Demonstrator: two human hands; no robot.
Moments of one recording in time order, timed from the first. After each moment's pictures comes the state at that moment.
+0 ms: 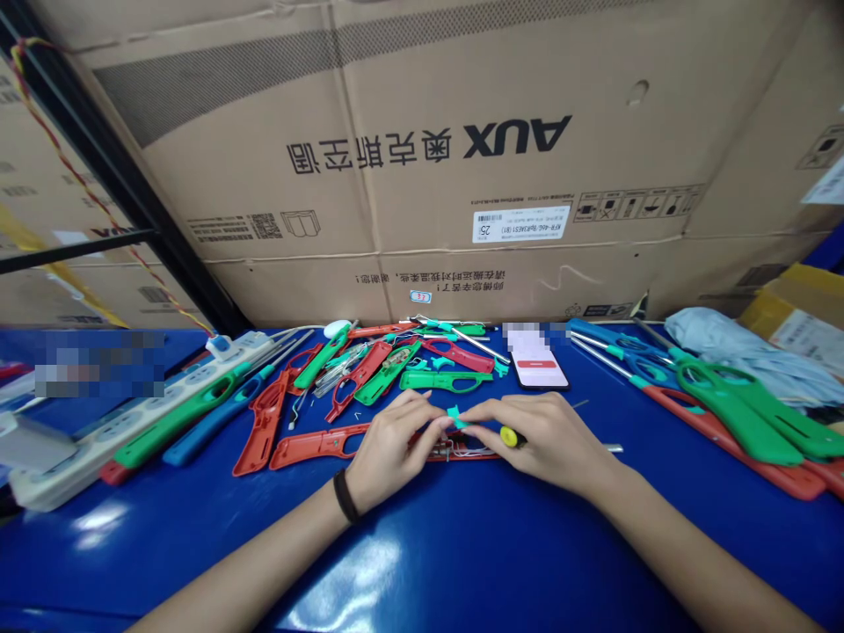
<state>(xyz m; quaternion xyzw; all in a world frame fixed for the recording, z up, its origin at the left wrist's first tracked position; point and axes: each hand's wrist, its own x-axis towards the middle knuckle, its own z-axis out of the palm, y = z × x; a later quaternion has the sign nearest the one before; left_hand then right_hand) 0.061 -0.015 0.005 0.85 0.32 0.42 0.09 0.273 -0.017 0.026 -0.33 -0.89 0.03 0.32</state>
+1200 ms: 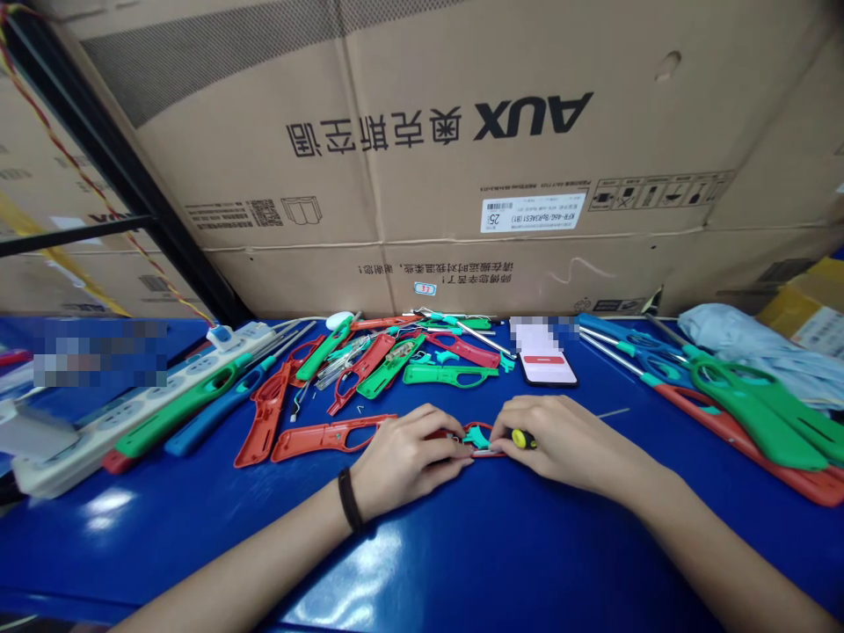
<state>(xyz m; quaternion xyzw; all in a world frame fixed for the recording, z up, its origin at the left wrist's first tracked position) 0.059 -0.023 0.001 0.92 0.28 0.27 0.05 0.283 -0.015 0.039 -0.39 -0.90 0.12 0.12</state>
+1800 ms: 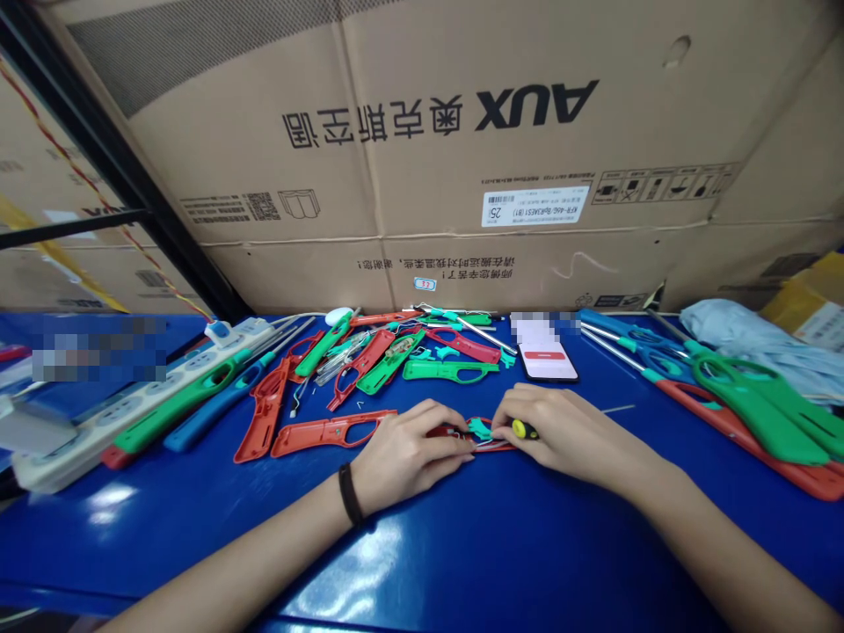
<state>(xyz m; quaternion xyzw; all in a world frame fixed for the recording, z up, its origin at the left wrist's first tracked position) 0.058 -0.022 -0.002 0.92 0.28 0.27 0.04 0.285 -0.013 0.041 -0.40 -0.90 0.10 0.11</state>
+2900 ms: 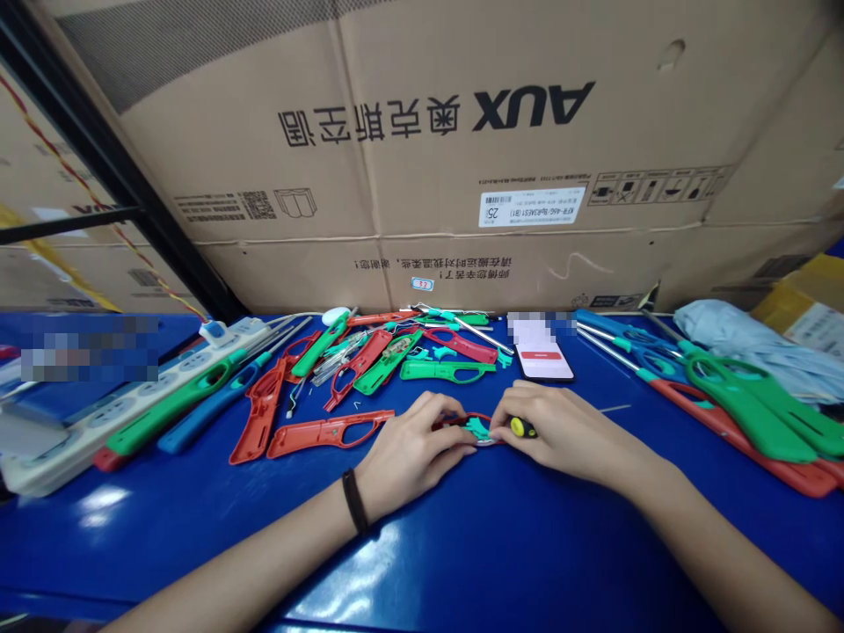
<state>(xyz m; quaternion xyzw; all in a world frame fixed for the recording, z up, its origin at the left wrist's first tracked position) 0.068 -0.024 -0.002 0.90 0.33 0.27 0.06 0.287 -0.013 0.043 -0.42 -0.89 0.14 0.10</state>
